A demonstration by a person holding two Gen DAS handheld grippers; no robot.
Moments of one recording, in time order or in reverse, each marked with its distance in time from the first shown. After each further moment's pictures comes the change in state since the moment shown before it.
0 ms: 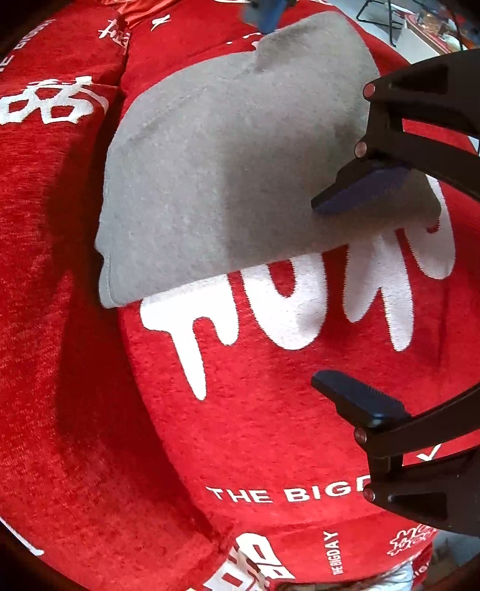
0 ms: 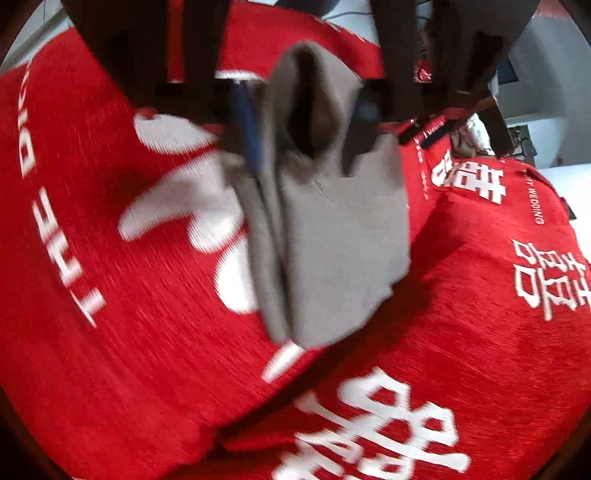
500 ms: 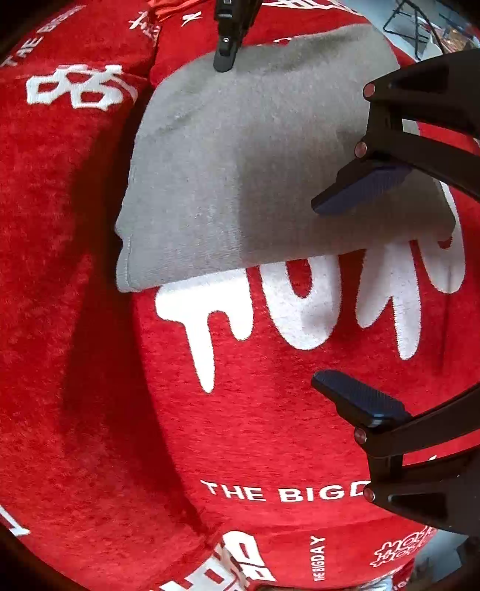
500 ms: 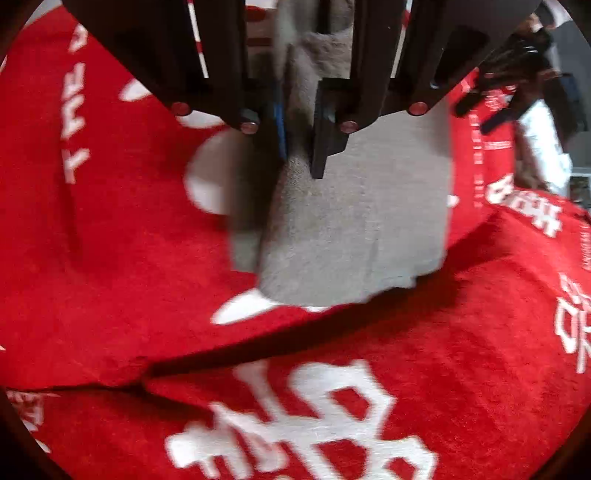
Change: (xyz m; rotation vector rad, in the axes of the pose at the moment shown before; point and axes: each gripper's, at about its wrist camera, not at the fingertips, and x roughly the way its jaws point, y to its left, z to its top) left arm -0.010 0.000 0.006 -0.068 -0.036 -0.009; right arm 0.047 0.041 0.054 -0.230 0.020 -0.266
